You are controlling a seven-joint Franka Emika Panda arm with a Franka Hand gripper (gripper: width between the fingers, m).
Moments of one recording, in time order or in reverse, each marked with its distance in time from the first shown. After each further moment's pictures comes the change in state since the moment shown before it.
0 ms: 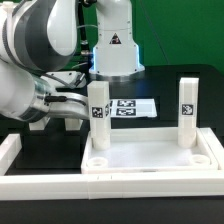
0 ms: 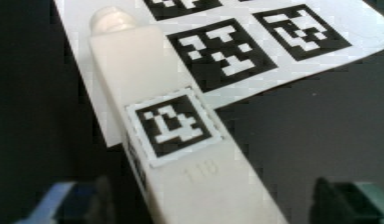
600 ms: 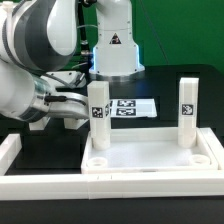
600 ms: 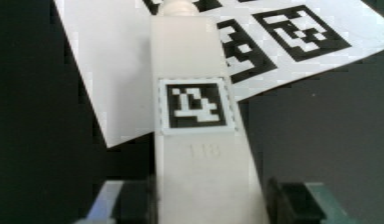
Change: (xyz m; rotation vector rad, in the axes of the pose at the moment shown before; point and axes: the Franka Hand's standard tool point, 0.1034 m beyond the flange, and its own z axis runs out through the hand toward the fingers) arm 0.000 0.000 0.000 0.000 -0.001 0.000
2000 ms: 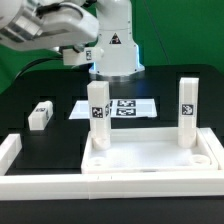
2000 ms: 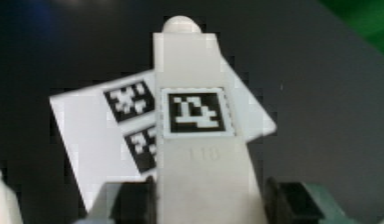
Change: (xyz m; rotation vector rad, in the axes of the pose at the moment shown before) arm -0.107 -0.053 -0.088 0.036 0.127 -0.037
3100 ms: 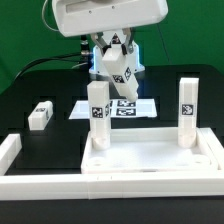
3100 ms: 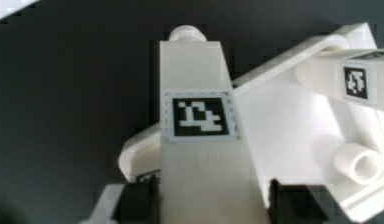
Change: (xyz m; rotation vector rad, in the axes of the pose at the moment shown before) arm 0.011 -0.105 -0.004 -0.048 0.775 0.004
